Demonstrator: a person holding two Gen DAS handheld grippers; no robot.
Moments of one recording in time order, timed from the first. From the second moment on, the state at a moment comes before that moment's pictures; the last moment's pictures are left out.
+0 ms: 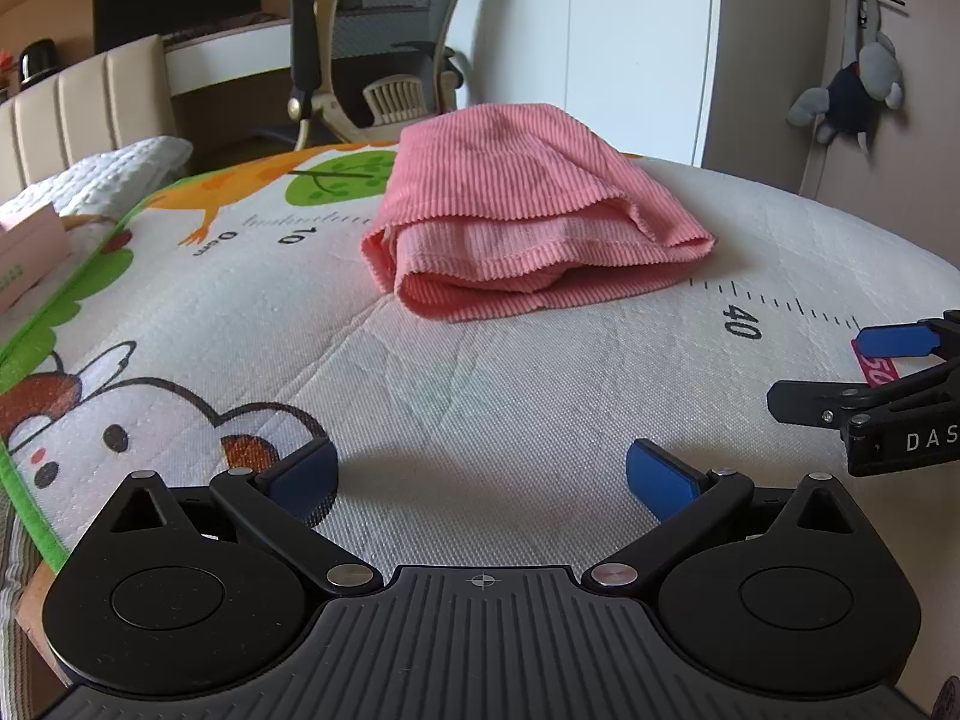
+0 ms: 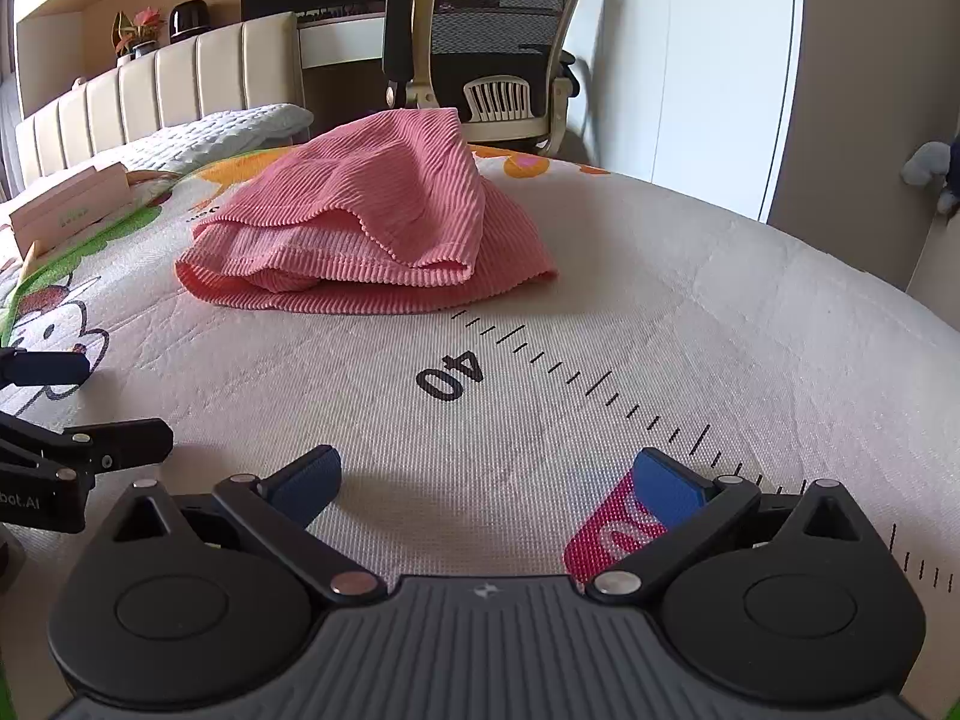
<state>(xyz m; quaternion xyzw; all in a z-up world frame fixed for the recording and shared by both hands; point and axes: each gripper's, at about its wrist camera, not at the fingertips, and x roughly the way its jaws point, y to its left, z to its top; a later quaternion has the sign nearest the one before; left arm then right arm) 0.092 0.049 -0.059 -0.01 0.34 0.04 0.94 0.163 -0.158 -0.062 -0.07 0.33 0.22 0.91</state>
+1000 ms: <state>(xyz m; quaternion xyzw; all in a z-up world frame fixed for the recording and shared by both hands) 0.092 0.048 -0.059 -0.01 0.34 0.04 0.94 0.164 -0.160 -0.062 -0.08 0.33 0.22 0.91</state>
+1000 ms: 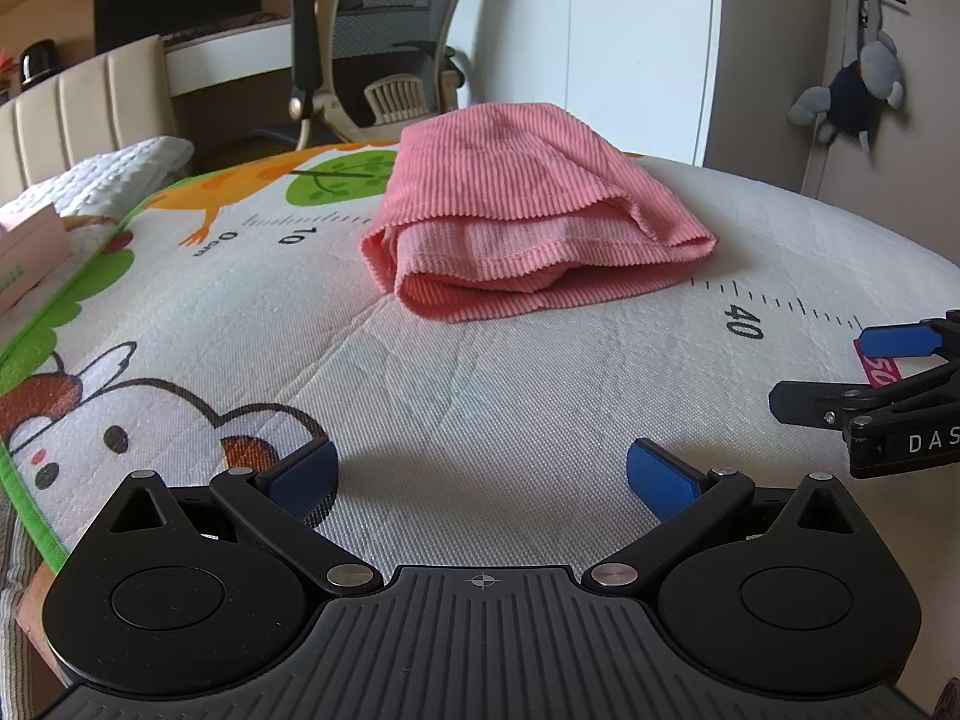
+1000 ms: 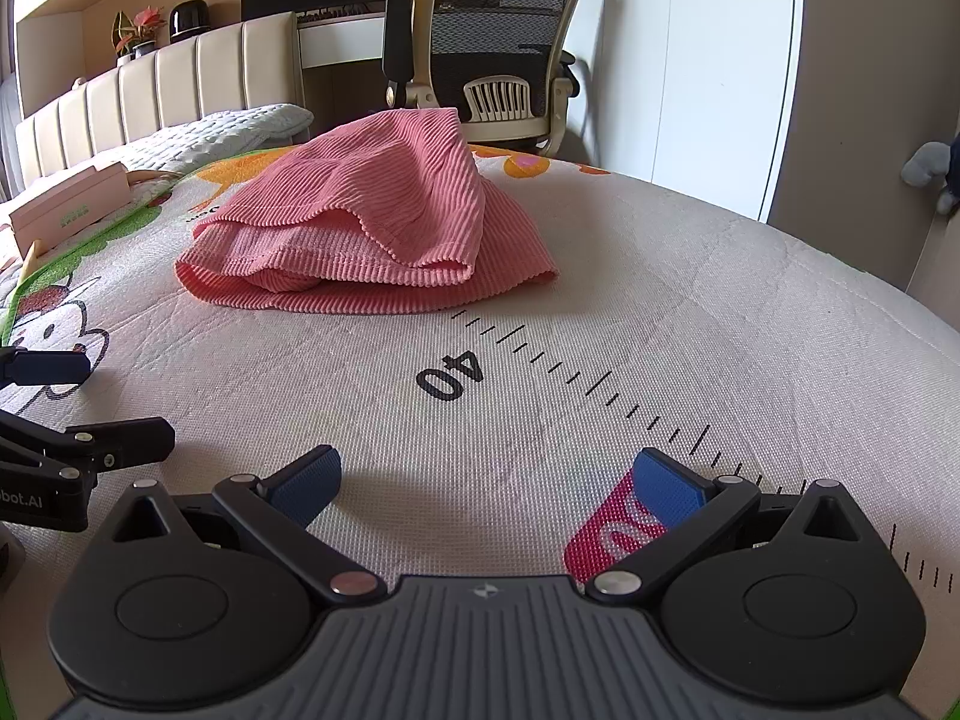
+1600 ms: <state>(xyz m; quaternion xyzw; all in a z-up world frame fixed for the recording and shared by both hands) 0.093 0.049 -0.059 -0.01 0.34 0.04 0.94 0.163 -0.160 -0.061 -0.08 0.33 0.22 0.91</state>
